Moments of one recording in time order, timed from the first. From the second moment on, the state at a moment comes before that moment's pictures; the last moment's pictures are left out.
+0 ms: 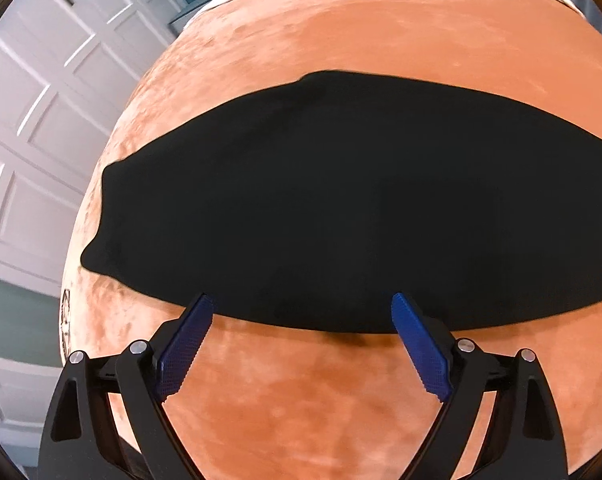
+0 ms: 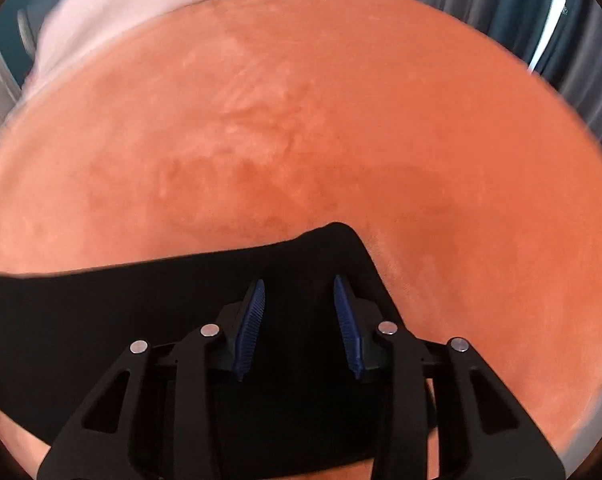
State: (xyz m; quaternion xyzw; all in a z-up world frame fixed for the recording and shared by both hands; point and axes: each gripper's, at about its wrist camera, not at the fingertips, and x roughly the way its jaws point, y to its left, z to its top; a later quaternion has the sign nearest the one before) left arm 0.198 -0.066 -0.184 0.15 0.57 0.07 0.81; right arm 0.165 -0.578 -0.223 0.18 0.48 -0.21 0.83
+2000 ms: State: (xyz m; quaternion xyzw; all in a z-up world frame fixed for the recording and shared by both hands) left arm 0.191 0.027 -0.162 0.02 0.55 0.04 0.83; right arm 0.097 -0.464 -0.233 0.30 0.45 -0.14 0.83
